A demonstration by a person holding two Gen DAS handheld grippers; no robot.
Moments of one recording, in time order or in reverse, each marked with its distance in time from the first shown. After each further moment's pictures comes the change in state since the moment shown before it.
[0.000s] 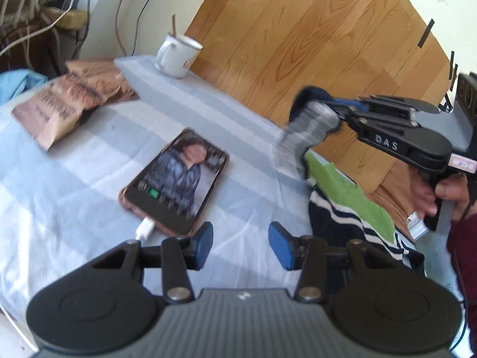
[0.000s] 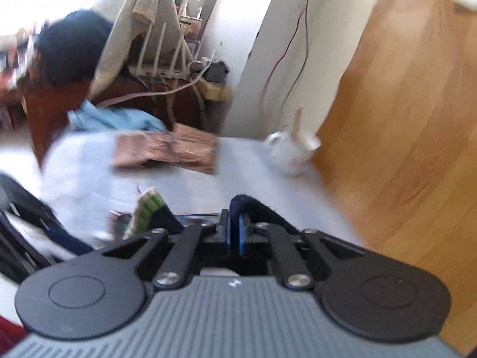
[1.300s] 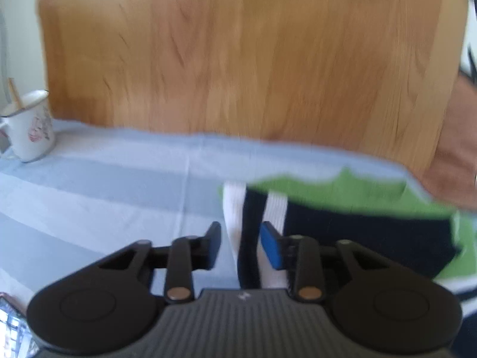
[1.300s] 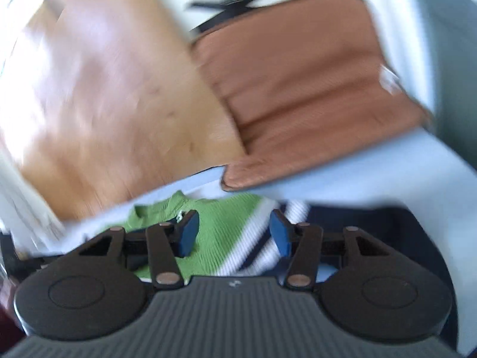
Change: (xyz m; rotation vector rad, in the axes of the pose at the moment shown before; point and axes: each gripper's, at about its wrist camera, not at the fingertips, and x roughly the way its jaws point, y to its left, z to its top) left arm 0.262 -0.171 0.070 0.329 0.035 0.194; right arm -0.258 -0.166 -0.384 1.409 -0.158 -0.529
